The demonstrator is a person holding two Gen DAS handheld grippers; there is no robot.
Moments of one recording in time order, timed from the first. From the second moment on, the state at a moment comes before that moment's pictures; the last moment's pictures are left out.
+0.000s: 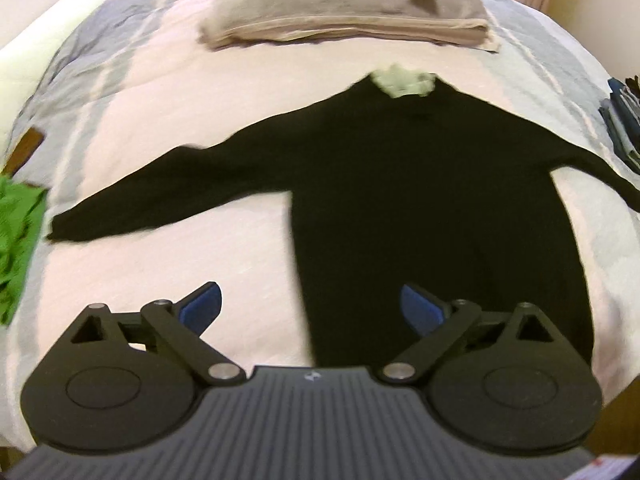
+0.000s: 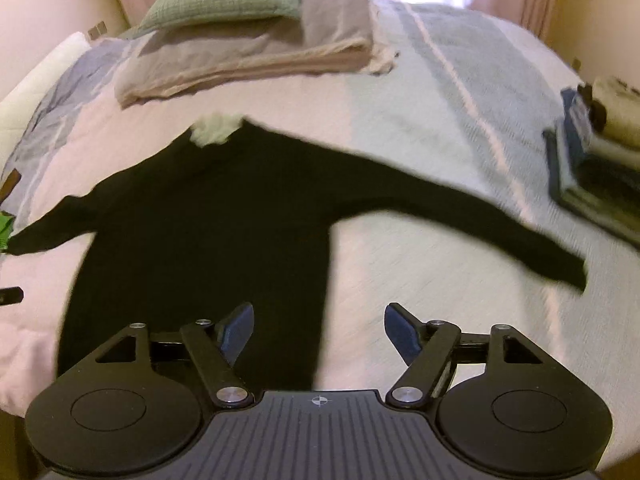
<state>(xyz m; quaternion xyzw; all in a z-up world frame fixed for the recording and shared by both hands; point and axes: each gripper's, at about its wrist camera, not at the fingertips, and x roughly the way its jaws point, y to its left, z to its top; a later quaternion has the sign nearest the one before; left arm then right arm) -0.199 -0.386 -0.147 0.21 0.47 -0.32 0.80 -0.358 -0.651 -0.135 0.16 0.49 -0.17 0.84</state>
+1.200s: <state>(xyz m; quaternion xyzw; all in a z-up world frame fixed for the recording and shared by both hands) -0.266 -0.359 -0.140 0.22 0.53 -0.36 0.73 -0.357 -0.525 -0.174 0.15 0.60 -0.12 0.77</state>
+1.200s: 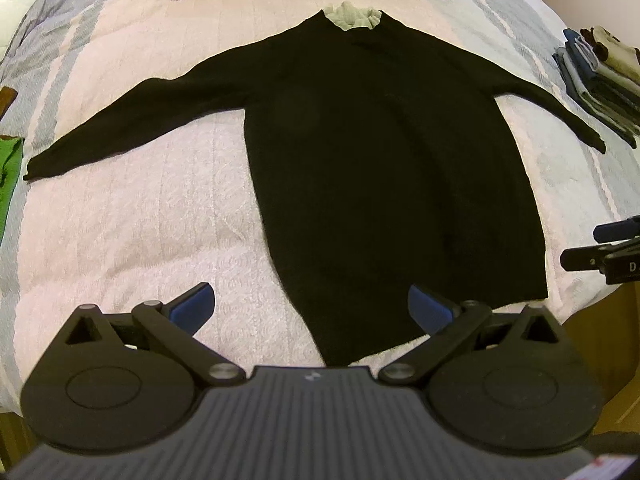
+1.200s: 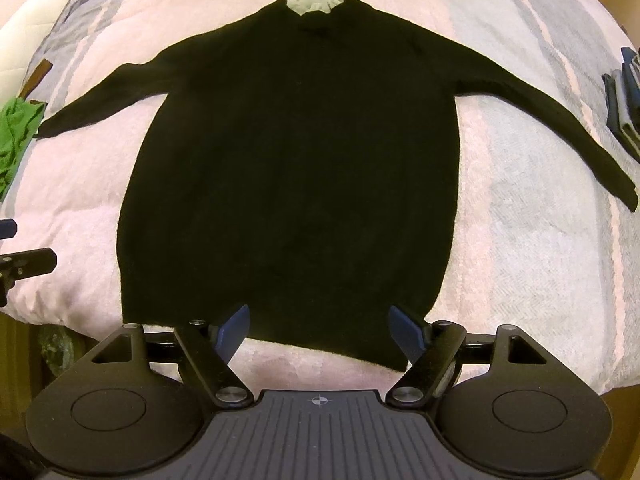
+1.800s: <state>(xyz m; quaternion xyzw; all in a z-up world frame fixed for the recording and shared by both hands) -0.262 -0.385 -0.129 0.24 0.51 -0.35 0.75 -0.359 -0.560 -0.175 0.17 0.58 -0.13 0.78</state>
